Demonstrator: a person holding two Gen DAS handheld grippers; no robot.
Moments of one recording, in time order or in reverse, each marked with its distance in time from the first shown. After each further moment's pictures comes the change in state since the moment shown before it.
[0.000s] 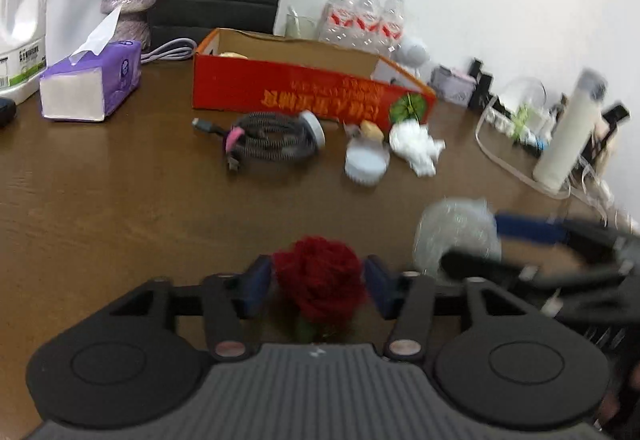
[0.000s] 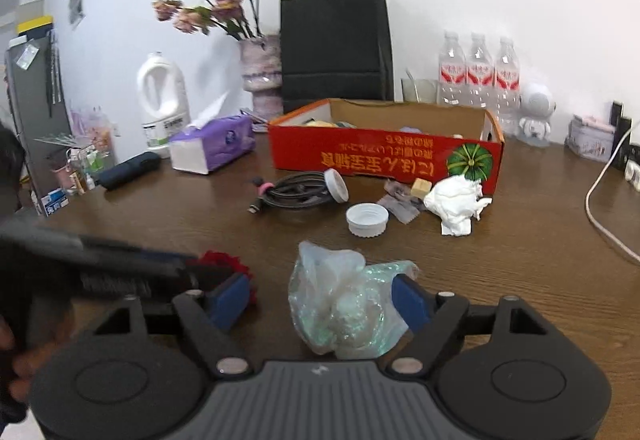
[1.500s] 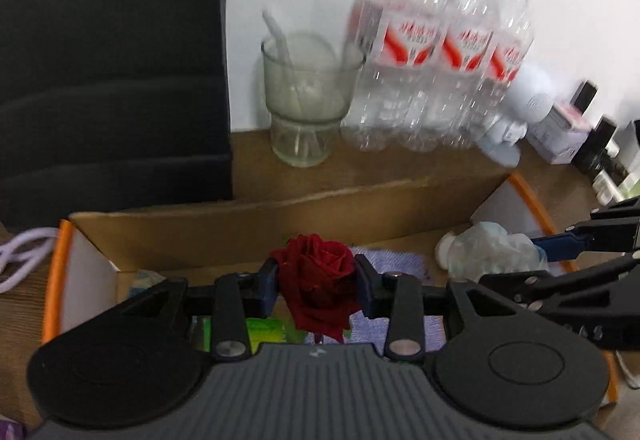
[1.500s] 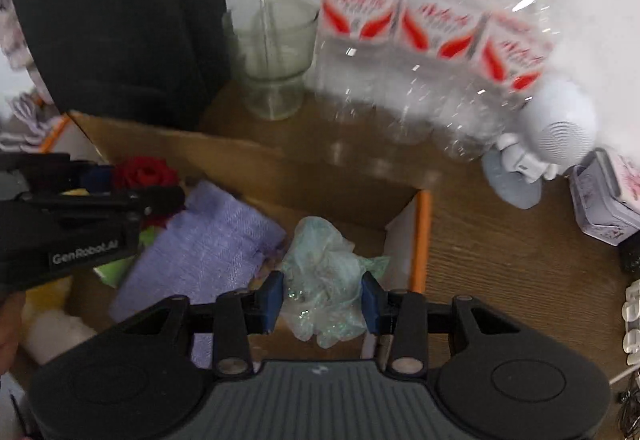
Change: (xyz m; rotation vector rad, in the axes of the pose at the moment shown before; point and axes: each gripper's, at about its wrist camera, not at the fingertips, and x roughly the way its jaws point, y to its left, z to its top) left arm 0.340 0.040 0.331 0.093 0.261 0.013; right arm 0.346 -0.200 0.268 0.056 0.607 -0.219
